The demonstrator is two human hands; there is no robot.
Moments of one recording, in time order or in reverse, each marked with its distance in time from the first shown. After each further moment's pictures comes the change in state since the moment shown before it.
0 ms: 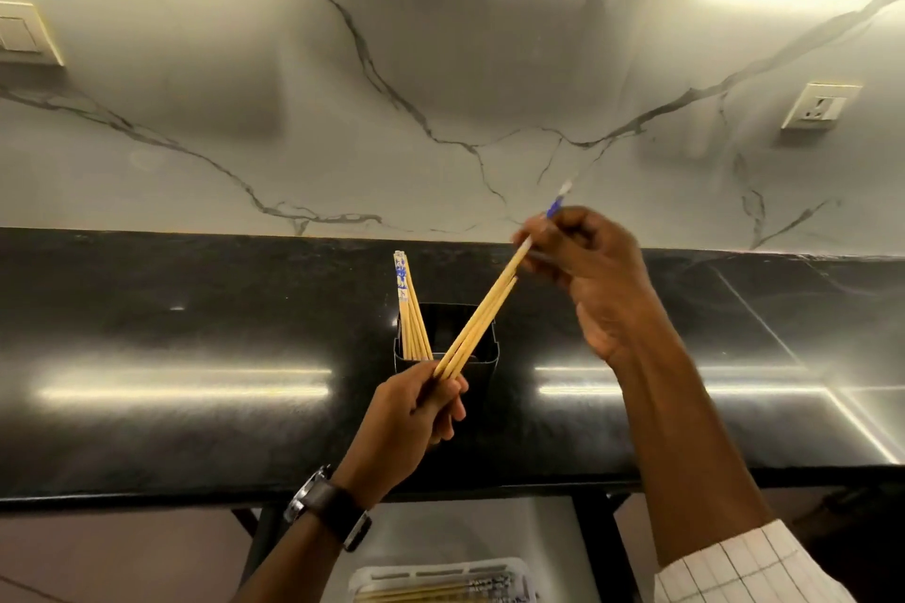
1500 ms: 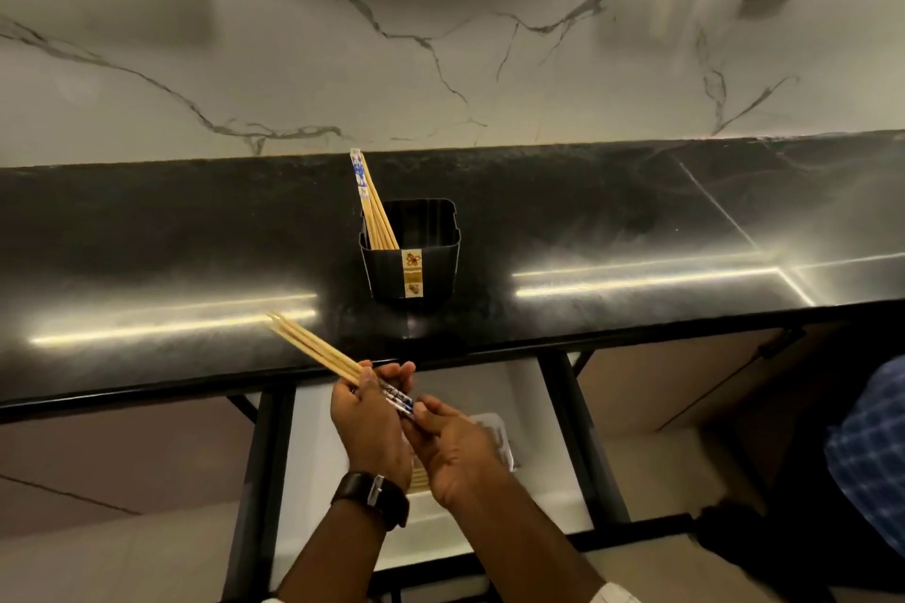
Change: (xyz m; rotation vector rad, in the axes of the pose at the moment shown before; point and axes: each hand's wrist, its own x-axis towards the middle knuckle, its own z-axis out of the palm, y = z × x) left_hand -0.107 -0.050 0.080 -0.782 0.805 -0.518; right_hand -0.223 0.180 0.059 0.576 0.454 1.072
